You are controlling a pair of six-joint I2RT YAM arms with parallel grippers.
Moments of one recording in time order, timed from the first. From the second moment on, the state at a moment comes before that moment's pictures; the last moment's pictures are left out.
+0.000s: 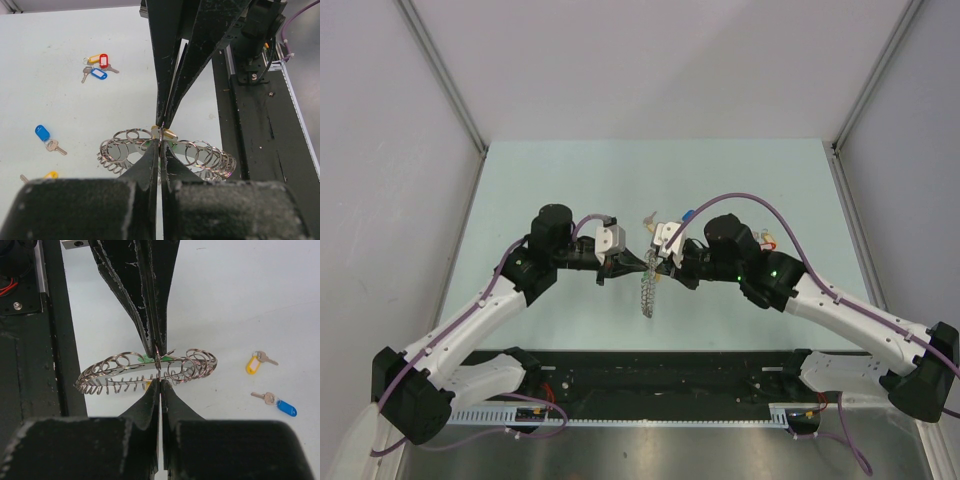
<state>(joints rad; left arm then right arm) -0.57 1.04 0.83 -0.14 0.93 0.37 0.92 1.12 1.02 -0.34 -0.30 -0.34</state>
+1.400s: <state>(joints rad) -0.58 1.03 0.83 -0.15 0.92 0.38 0.93 1.14 1.03 -0.35 -0.28 -0.35</state>
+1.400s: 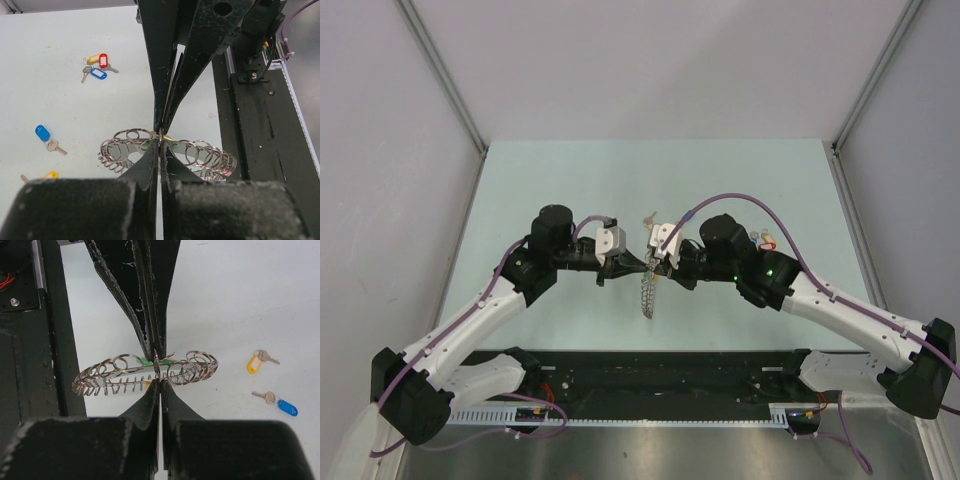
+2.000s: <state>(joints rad) -0.58 1.03 0.83 -0.16 0.92 0.38 0.93 1.14 1.03 -0.35 -0.29 -0.35</state>
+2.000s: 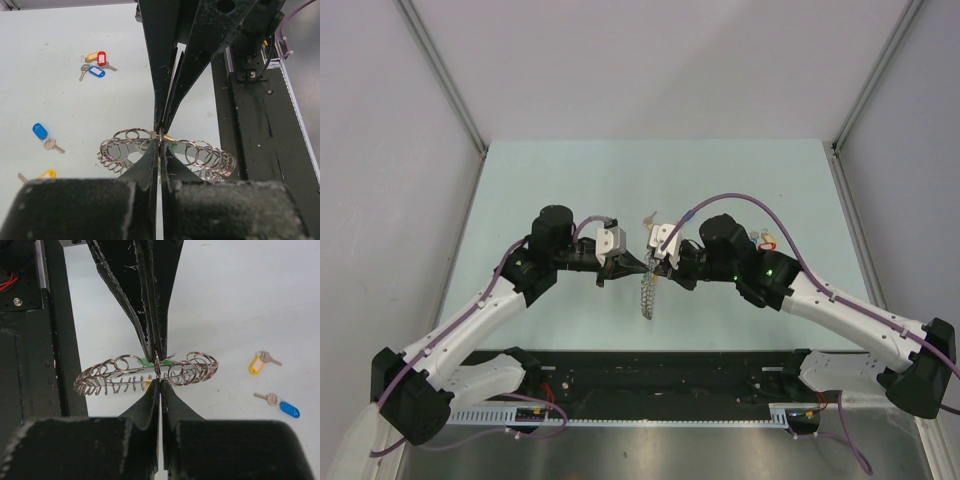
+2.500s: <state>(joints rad) -0.58 1.03 0.83 -0.17 0.92 0.38 0.93 1.14 1.03 -0.35 -0.30 -0.35</state>
